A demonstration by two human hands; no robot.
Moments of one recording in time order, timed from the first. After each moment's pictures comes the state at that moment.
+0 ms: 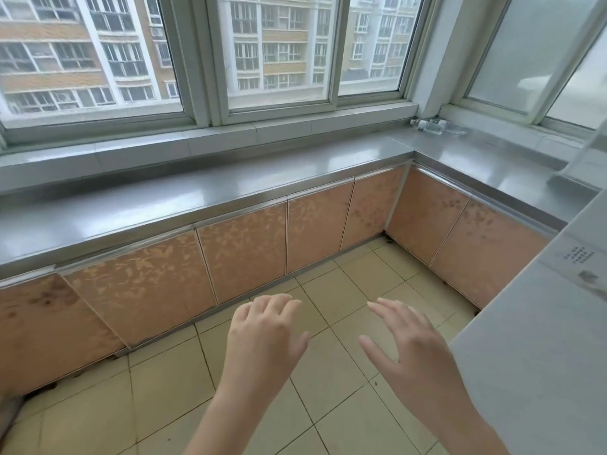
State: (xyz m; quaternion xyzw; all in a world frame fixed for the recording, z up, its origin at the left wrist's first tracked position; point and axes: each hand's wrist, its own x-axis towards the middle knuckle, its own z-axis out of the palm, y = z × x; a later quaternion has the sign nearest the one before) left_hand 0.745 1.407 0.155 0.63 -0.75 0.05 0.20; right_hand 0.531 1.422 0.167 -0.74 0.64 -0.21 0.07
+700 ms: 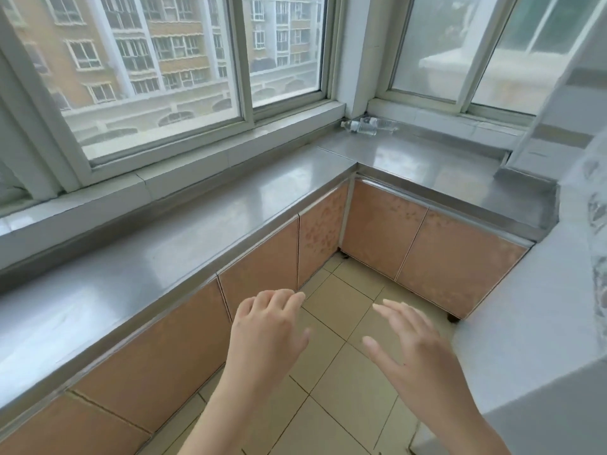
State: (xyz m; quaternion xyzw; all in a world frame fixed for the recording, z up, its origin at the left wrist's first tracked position) left_hand 0.682 0.980 0.154 0.49 -0.85 0.06 0.18; right_hand 0.482 1.076 0.157 -0.61 0.75 -0.24 0.05
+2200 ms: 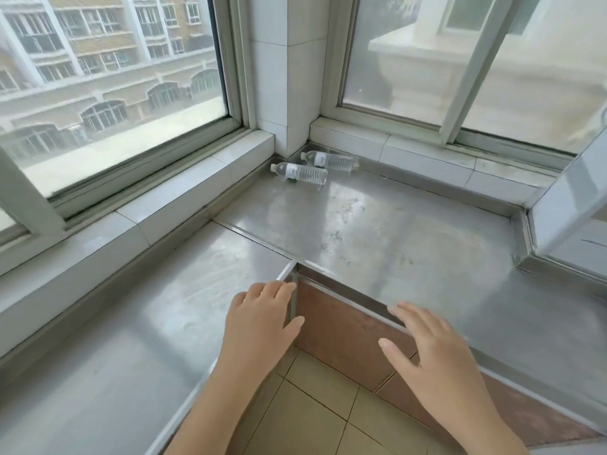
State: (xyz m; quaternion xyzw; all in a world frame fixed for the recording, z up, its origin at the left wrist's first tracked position) left_hand 0.260 0.332 0.140 0.47 -0.87 -0.05 0.12; right_hand 0.066 0.487 0.158 -0.52 0.83 -0.17 0.06
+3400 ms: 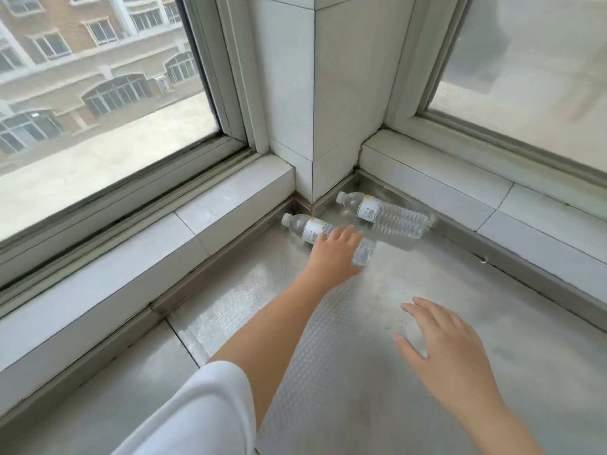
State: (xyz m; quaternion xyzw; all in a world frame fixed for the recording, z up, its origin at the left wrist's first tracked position) left_hand -0.085 -0.177 0.014 0.42 -0.90 -0.07 -0.03; right_hand -0.202 0.037 0.072 -0.59 0.80 -0.09 0.10
